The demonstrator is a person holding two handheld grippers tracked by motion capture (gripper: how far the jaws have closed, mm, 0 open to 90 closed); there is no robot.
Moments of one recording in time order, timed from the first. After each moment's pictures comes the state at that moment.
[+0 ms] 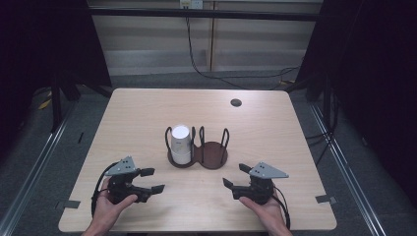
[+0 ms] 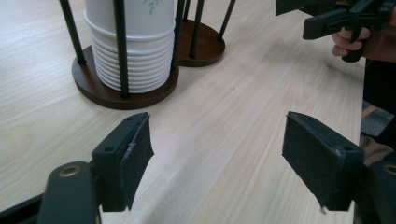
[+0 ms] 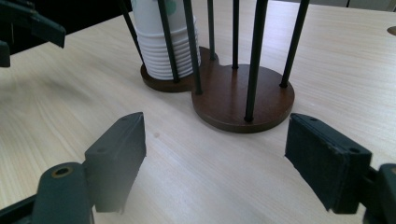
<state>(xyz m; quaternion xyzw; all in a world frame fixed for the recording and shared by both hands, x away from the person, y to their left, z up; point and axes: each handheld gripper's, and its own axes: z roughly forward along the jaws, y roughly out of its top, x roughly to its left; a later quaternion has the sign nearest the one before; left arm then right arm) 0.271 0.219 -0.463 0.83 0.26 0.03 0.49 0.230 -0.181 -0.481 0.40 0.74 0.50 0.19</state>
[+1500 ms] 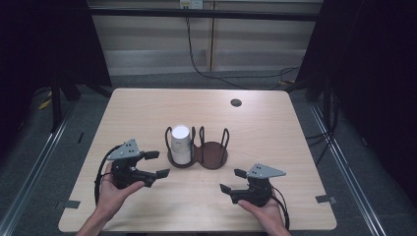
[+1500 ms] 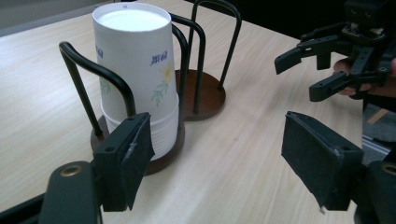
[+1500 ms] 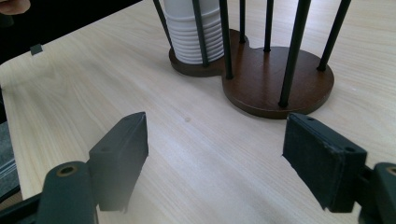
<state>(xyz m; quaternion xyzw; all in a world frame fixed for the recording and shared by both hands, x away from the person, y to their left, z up) 0.294 0.199 -0.415 0.82 0.23 0.07 0.51 0.227 -0.177 -0.477 0.39 0.76 0.50 0.13</state>
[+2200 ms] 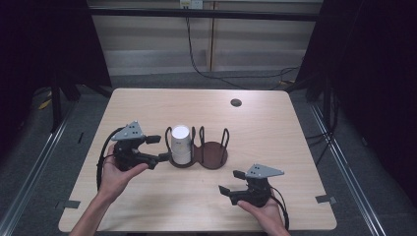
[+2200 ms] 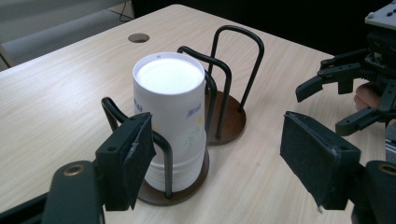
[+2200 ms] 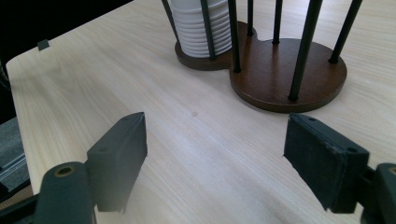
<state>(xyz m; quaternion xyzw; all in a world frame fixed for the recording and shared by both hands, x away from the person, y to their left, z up) 0.324 0.188 -0.384 0.83 0.23 0.08 0.50 0.227 -0.175 -0.478 0.39 0.77 0.49 0.11</state>
